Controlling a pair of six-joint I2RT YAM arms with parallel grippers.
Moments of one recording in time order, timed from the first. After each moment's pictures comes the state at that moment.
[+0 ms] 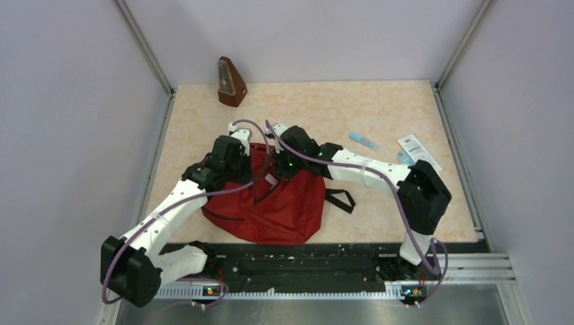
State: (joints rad) left arm -0.45 1.11 0.86 -0.54 -0.02 -0.26; right arm 0.92 1.78 1.36 -0.30 -0.09 0.24
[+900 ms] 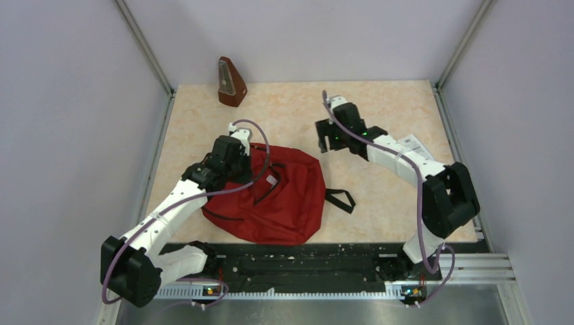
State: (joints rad) left arm -0.45 1.11 0.86 -0.54 -0.02 -0.26; right arm 0.62 1.63 1.23 -0.30 0.10 0.17
